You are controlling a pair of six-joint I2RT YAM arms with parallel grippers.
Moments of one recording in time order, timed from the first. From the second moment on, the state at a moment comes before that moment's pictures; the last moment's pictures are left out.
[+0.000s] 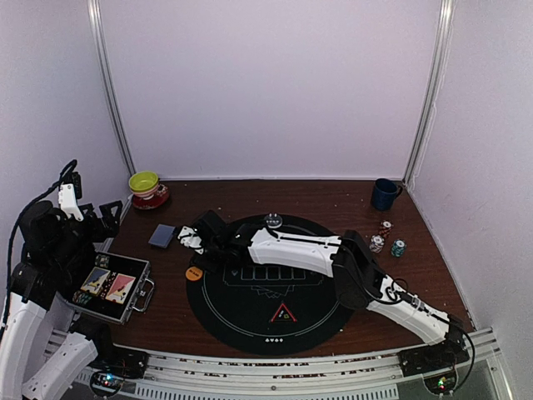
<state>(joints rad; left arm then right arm) -0.10 0.43 0.63 -0.35 0.00 -0.16 1.08 2.75 2.50 -0.45 0.20 -0.28</state>
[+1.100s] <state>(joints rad) -0.10 0.43 0.63 -0.35 0.00 -0.16 1.05 2.64 2.33 -0.51 0.27 -0.29</state>
